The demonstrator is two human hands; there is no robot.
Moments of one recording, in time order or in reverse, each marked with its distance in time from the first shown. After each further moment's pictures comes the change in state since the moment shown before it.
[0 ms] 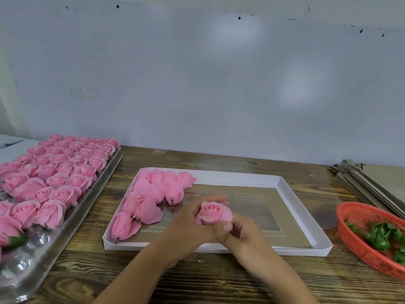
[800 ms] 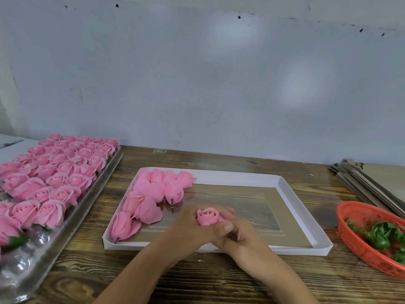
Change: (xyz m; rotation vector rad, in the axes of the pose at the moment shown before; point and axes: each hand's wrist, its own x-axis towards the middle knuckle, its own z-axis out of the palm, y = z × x) left_hand -0.001 0.000 0.001 0.016 -0.068 0.004; right_hand 0.000 -0.004 0.002 0.000 -0.094 -0.006
